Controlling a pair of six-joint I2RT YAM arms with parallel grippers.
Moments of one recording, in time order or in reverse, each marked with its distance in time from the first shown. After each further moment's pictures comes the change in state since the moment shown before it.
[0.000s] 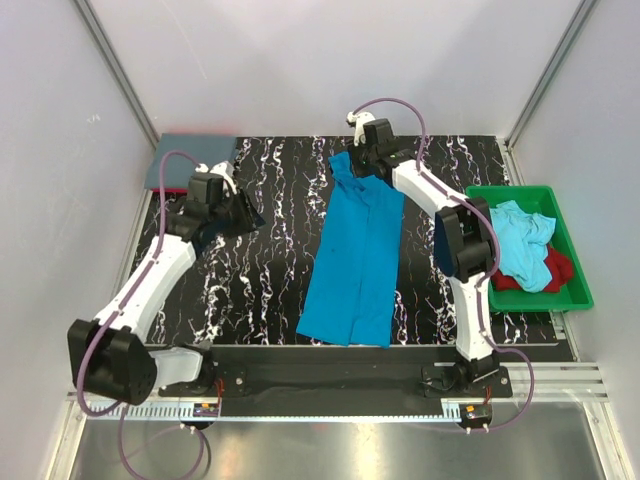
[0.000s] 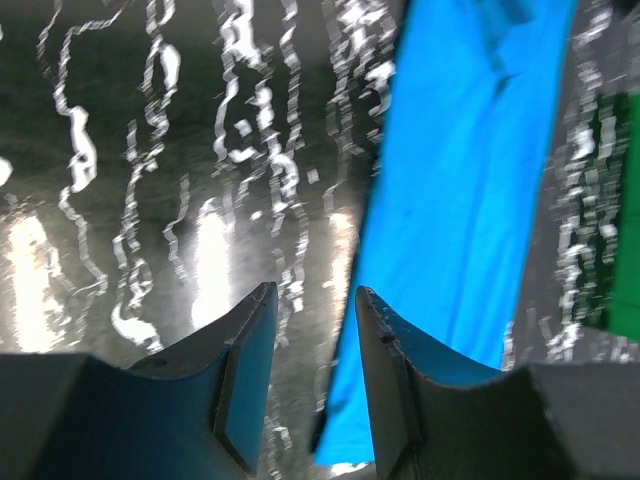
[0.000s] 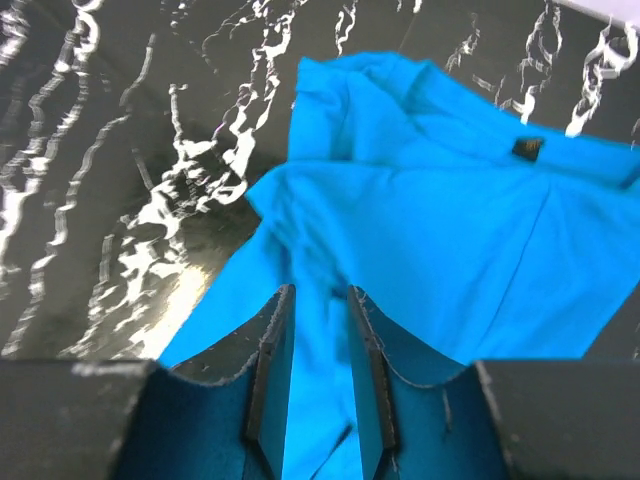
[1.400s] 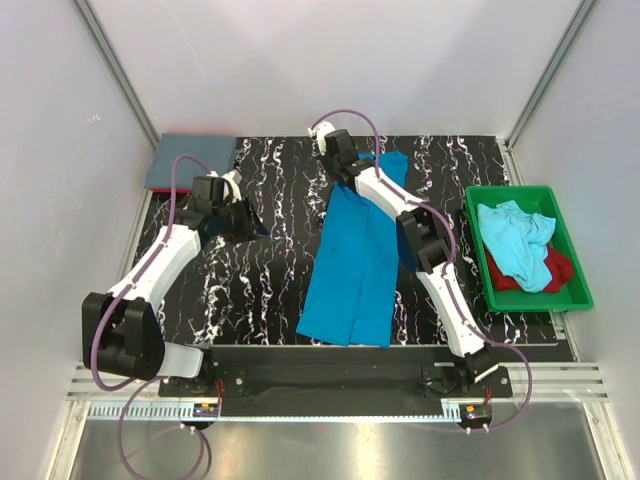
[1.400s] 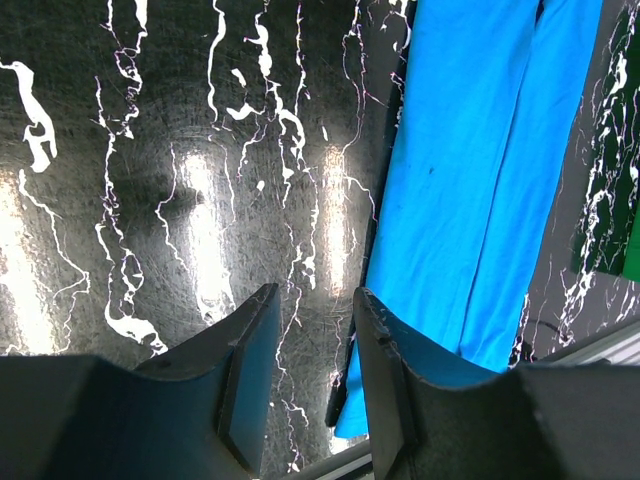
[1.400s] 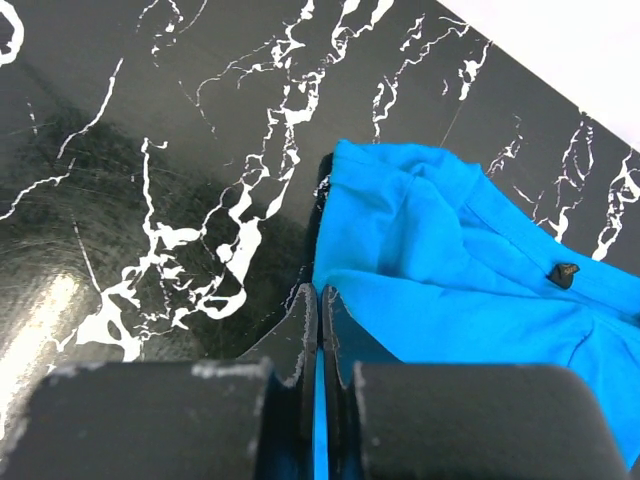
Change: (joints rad) left arm 0.072 0.129 -0.022 -0.002 0.169 0.087; right arm 0.116 0.384 0.425 -0.019 0.220 -0.223
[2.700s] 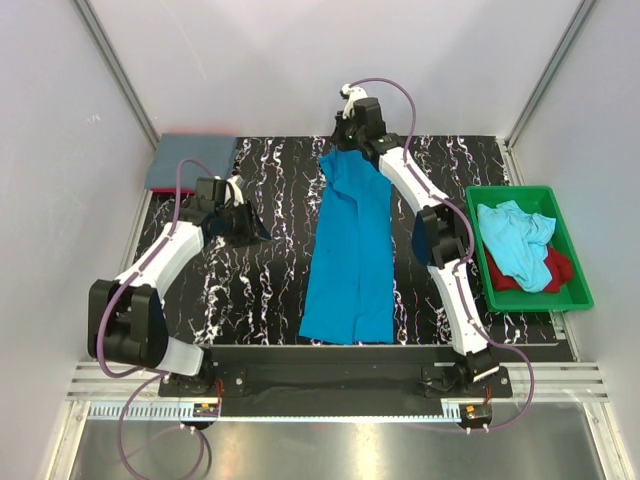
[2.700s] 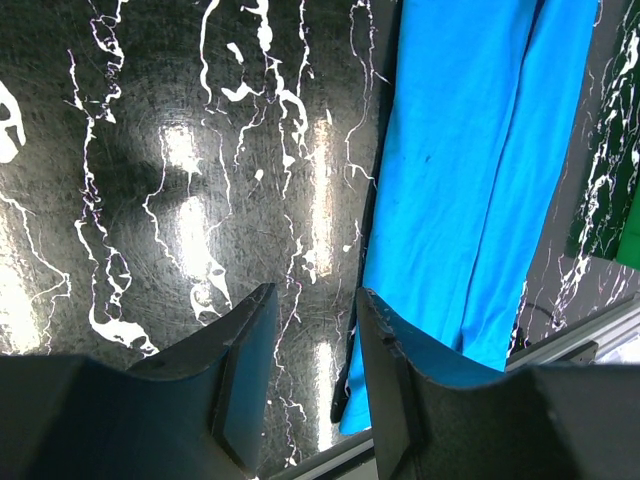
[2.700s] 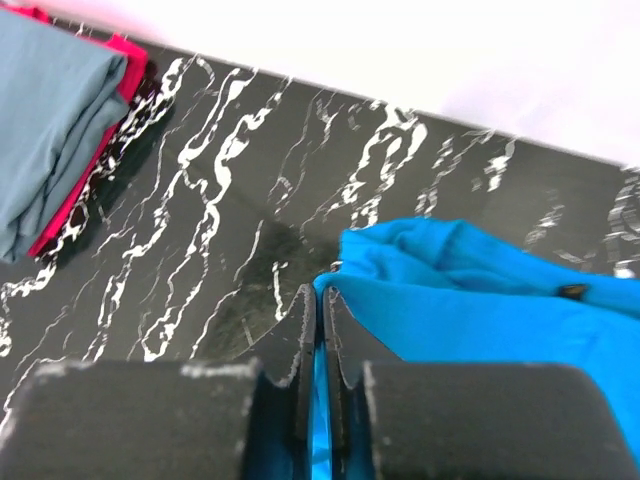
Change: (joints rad) left arm 0.017 0.061 -0.013 0.016 0.058 0.000; right arm -0.114 -0.048 0.156 -0.021 -0.320 0.406
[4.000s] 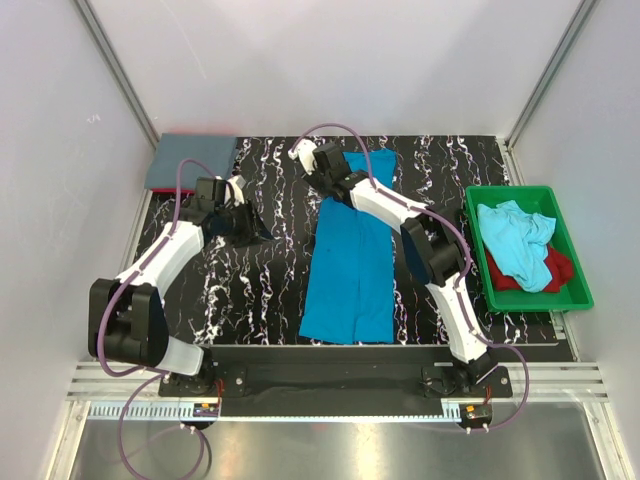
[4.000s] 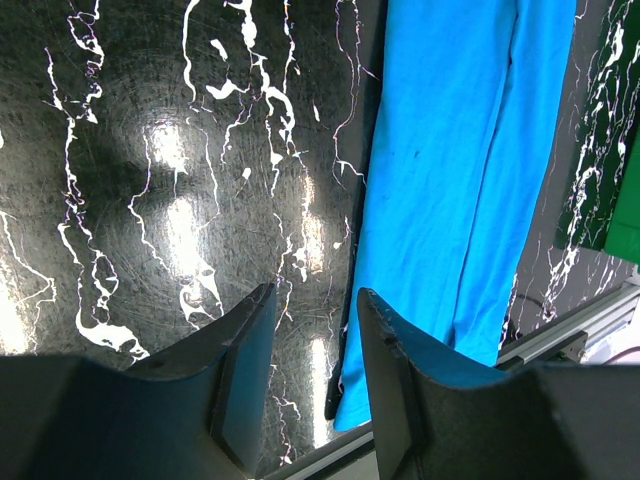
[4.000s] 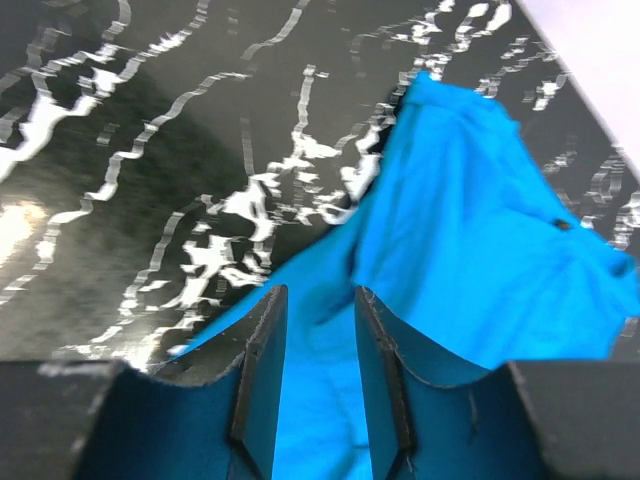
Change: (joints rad) left arm 0.003 0.007 -0.002 0.007 0.033 0.000; right arm 0.213 -0.210 -0.517 0.086 0.271 -0.549
